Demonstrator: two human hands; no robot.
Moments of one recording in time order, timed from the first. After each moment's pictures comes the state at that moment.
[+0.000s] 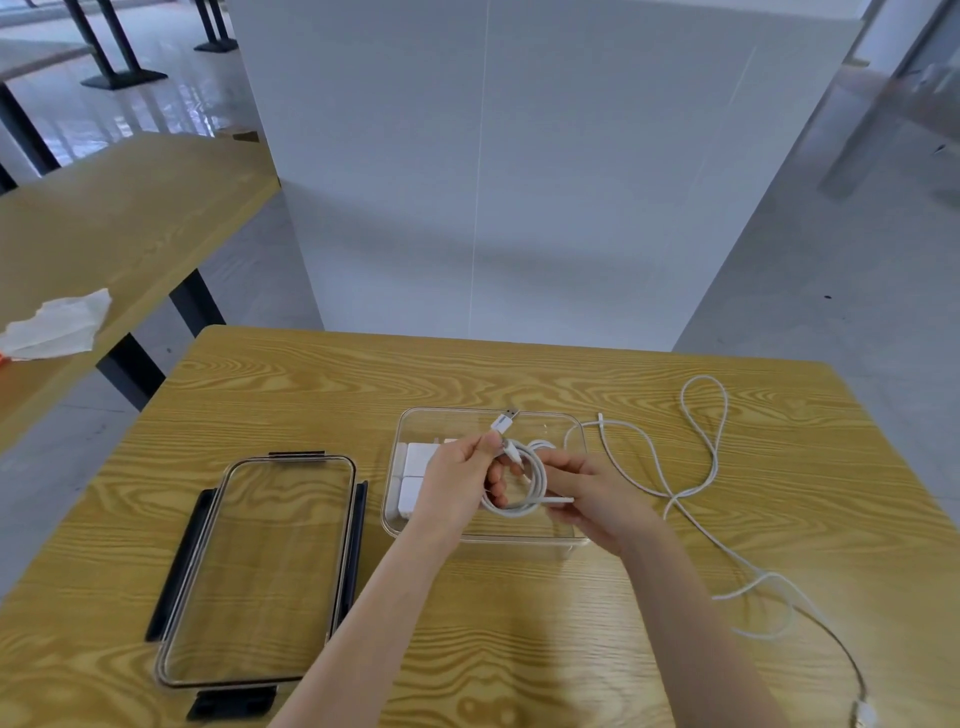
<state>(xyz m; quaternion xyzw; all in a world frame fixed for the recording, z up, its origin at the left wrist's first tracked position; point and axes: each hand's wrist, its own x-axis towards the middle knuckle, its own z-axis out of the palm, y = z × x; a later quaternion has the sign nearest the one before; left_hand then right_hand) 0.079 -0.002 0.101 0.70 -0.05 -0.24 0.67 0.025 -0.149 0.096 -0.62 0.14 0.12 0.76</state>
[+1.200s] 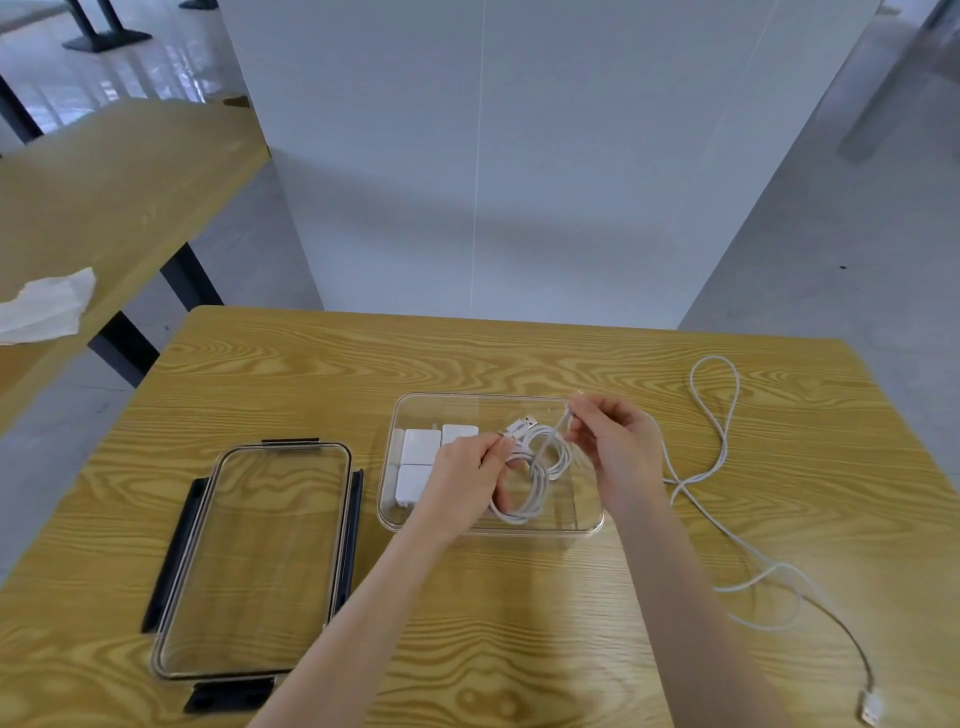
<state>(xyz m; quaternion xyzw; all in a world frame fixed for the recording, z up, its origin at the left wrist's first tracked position) 0.090 -0.009 0.078 0.82 -0.17 -0.19 0.51 0.053 -0.158 0.099 -0.52 0.33 -0.17 0.77</state>
